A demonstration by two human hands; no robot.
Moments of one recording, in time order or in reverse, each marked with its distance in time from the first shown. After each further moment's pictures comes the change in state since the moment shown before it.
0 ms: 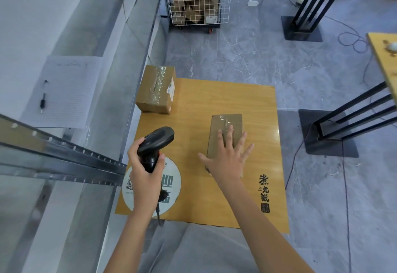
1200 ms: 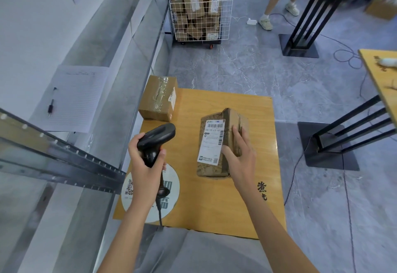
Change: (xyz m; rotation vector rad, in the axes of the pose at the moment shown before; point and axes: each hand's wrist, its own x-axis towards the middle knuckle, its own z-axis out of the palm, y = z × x) left_hand 0.010 0.013 0.001 -0.138 -0.052 -0.003; right_hand -0.017 0.035 -0.042 1.081 0.180 0.036
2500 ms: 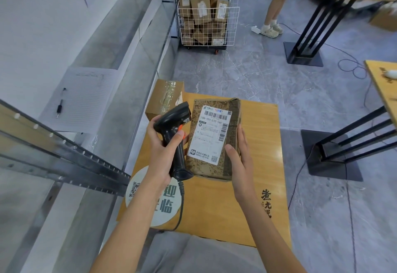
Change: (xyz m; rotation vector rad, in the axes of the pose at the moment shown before) left_hand 0.039 0.029 0.028 -0.359 -0.122 -0.256; right_hand -0.026 -0.048 0.007 0.345 -0.150 -0.082
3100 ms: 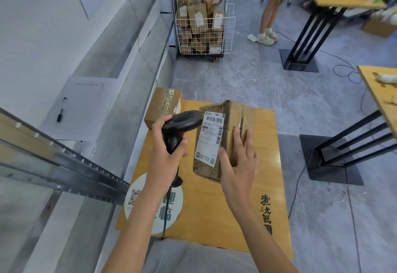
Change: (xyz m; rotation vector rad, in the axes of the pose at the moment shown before) left_hand -0.023 0.026 0.012 0.464 -0.091 0.400; right_hand -0.007 -0.011 0.012 -0.493 0.260 -0.107
